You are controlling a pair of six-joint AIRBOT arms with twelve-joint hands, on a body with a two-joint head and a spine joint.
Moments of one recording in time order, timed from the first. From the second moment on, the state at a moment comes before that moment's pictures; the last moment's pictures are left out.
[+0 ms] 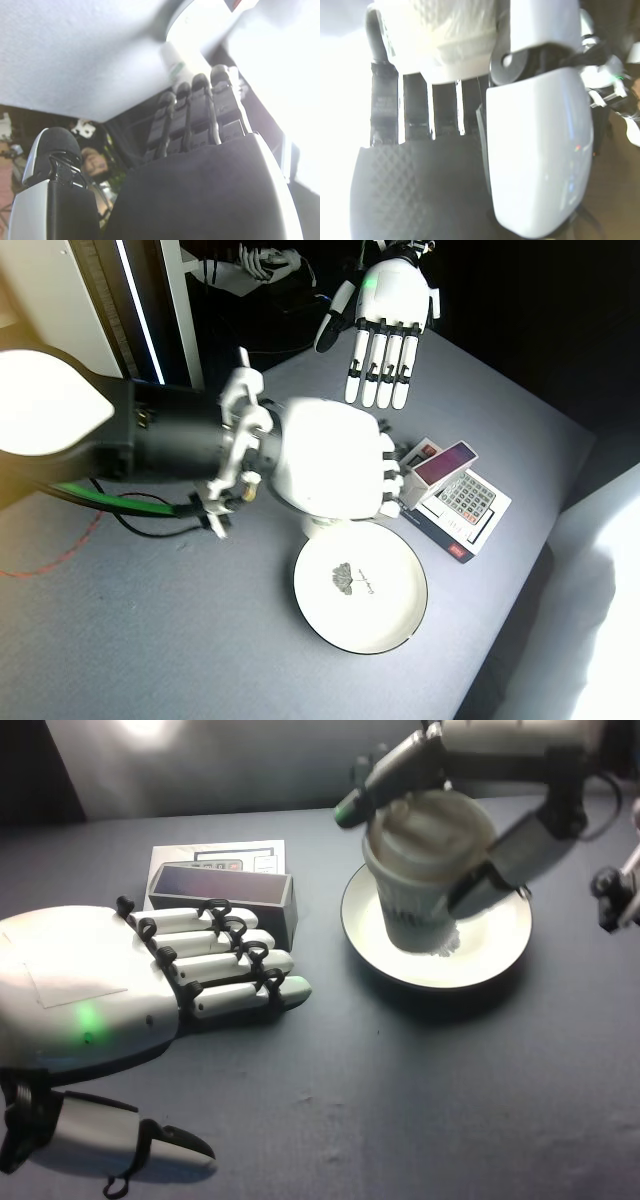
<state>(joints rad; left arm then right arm) 0.34 -0.56 0.67 0.77 -0.41 0.46 0.04 -1.09 1.24 -1.16 0.33 0.44</state>
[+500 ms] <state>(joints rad) 0.33 -0.56 0.67 0.77 -0.40 0.46 -0.08 -1.22 1.46 -0.80 0.35 0.20</state>
